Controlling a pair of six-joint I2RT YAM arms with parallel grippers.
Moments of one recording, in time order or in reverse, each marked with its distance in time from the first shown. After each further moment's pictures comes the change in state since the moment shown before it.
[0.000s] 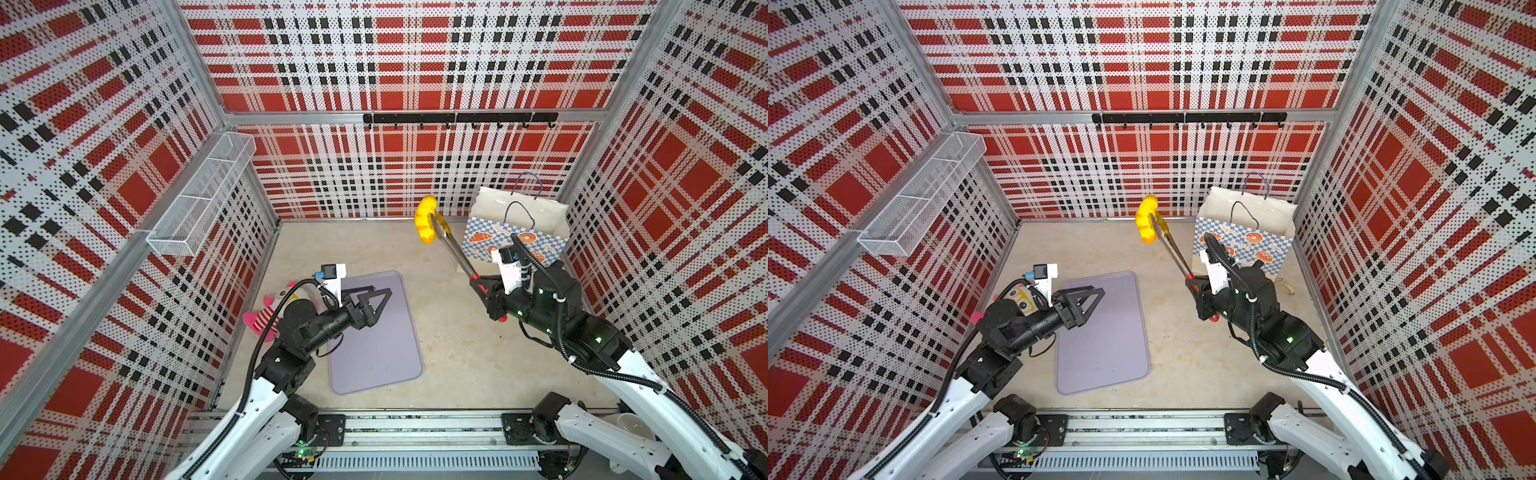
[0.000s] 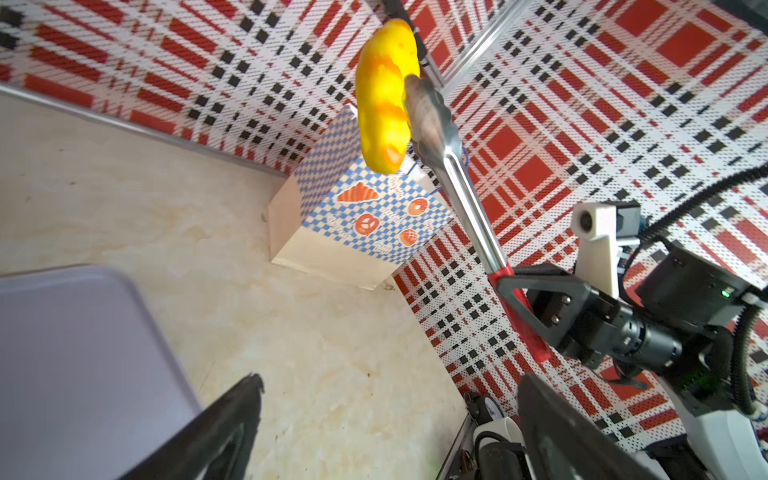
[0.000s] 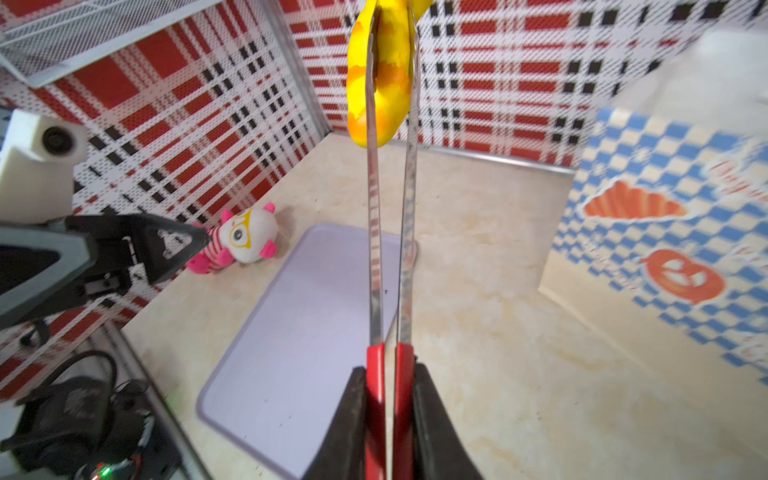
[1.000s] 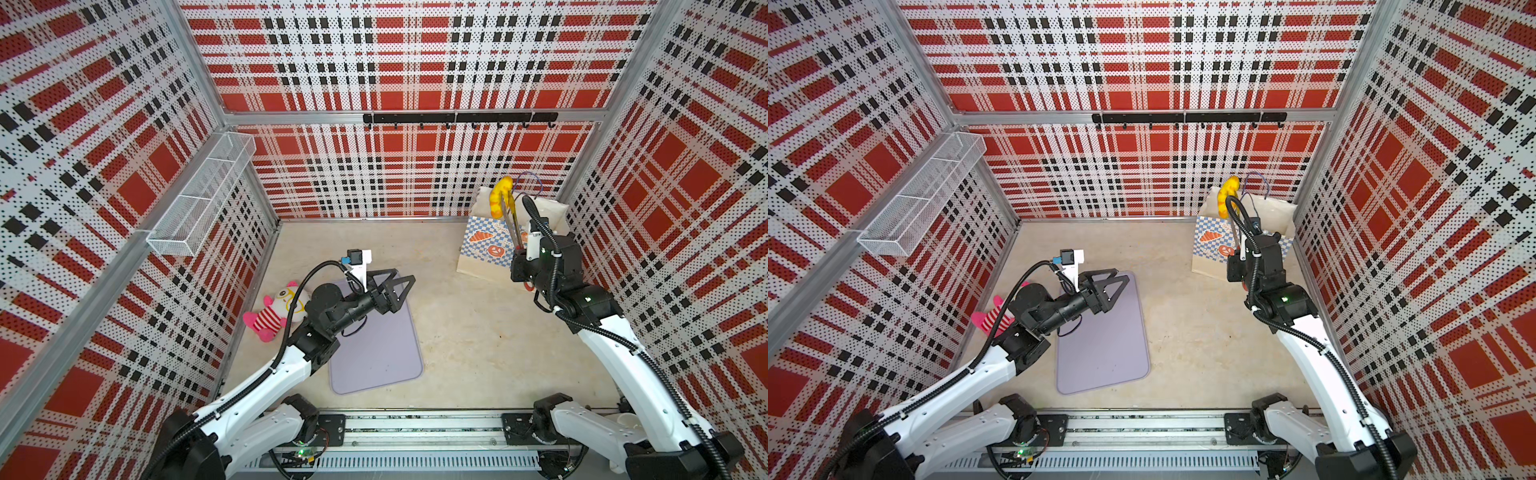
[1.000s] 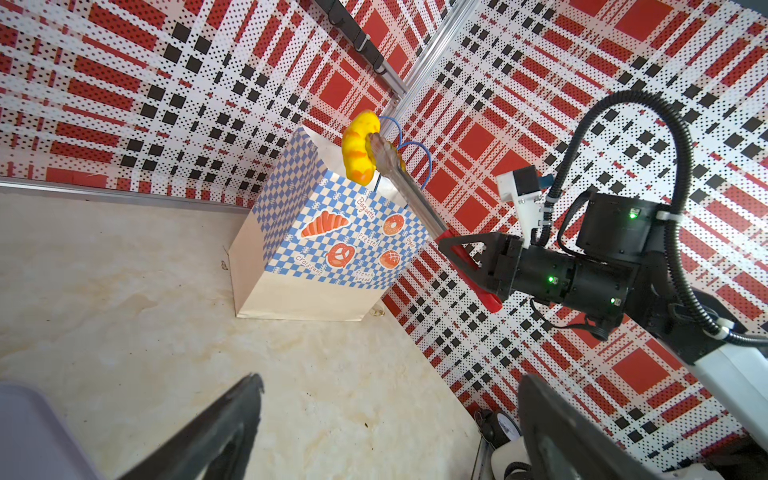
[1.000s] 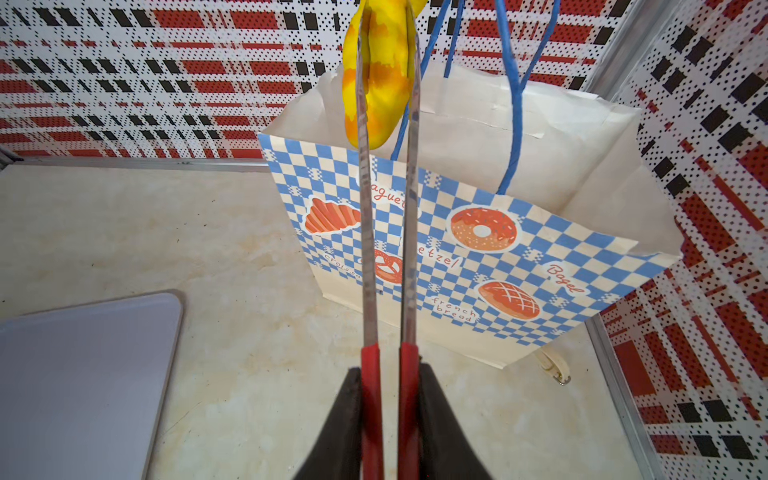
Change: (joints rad) left arm -0.087 0.264 0.045 0.303 -0.029 0.080; right arm -0.348 0.199 0.087 -0.040 0.241 -0.096
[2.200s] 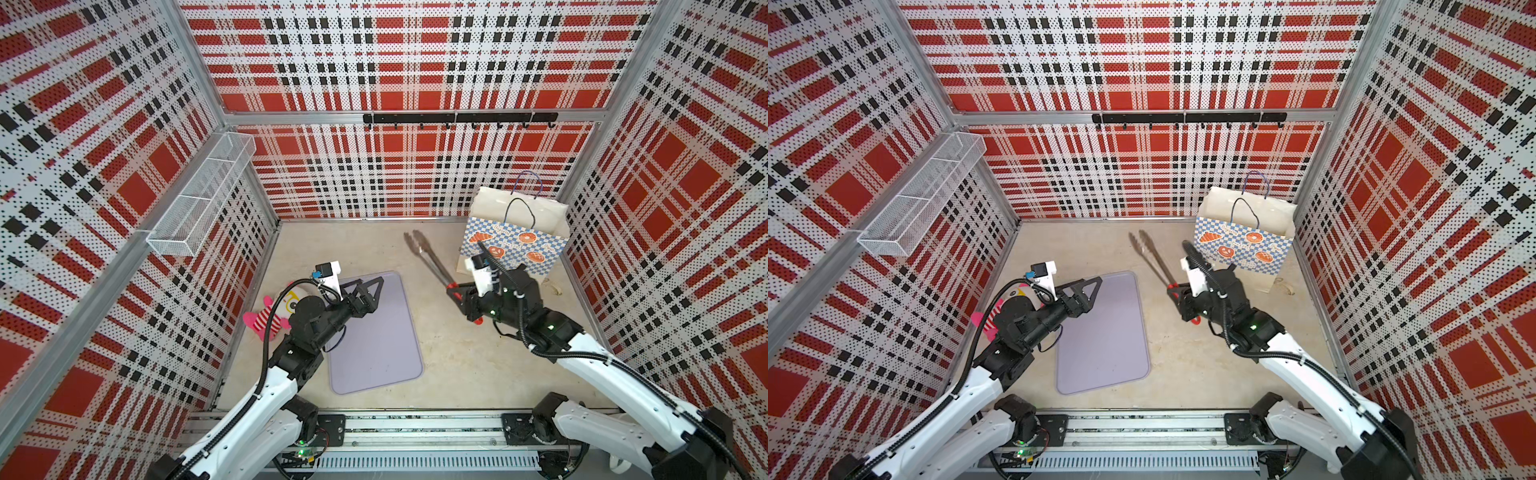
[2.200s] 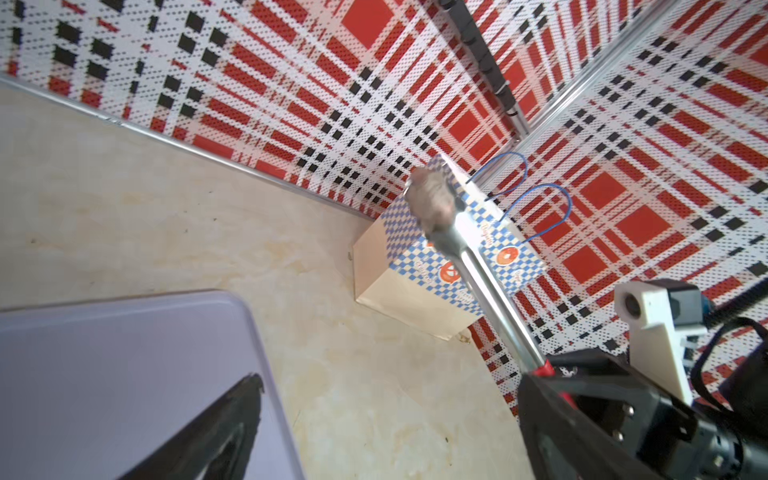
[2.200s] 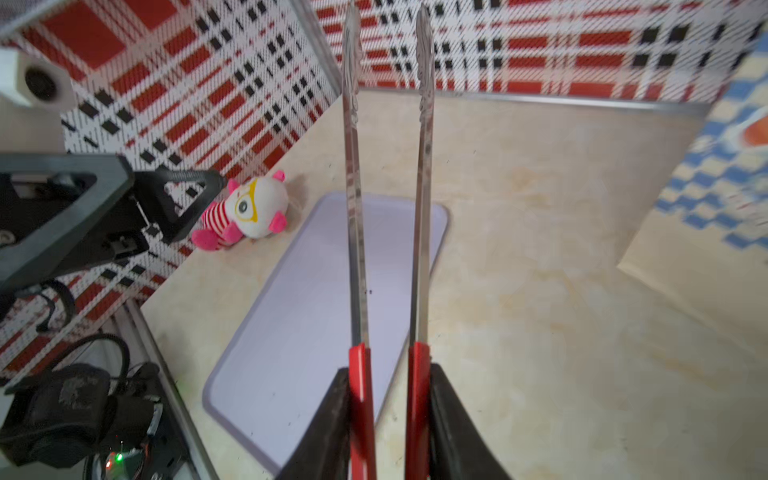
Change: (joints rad) left arm 0.169 -0.204 -0.148 -0.228 -0.177 -0.032; right arm 0.397 -0.013 -0.328 0.322 -0.376 0.187
